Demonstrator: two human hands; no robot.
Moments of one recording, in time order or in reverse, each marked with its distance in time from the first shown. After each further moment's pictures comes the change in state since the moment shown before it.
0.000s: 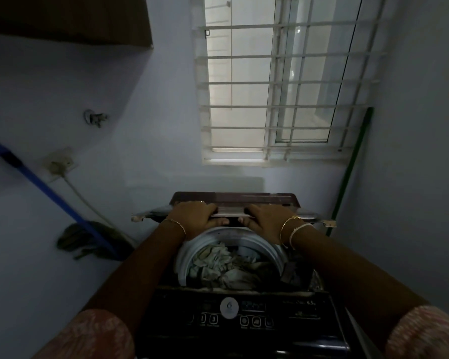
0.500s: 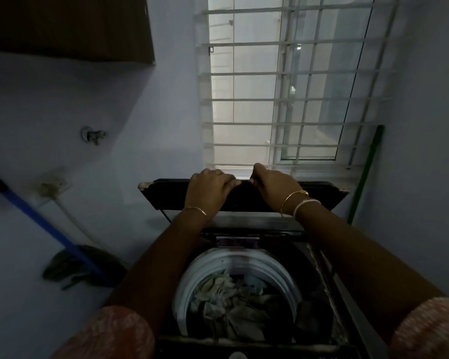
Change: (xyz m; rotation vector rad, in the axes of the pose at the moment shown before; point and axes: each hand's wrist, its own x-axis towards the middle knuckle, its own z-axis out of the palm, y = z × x) left_hand 0.101 -0.022 -0.048 -0.038 0.545 -0.131; right_hand 0.101 0.025 -0.074 0.047 0.288 0.100
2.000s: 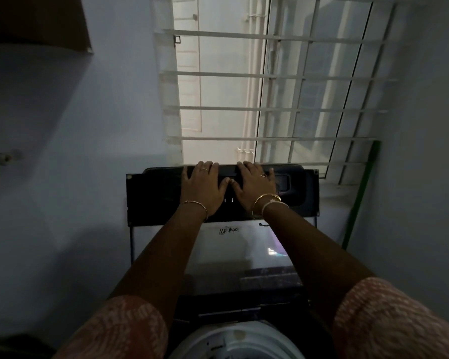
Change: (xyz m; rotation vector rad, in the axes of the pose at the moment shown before) left_hand 0.195 -0.070 0.165 -0.072 -0.114 -0.096; right_hand 0.213 0.099 0.116 -0.096 0.012 0.381
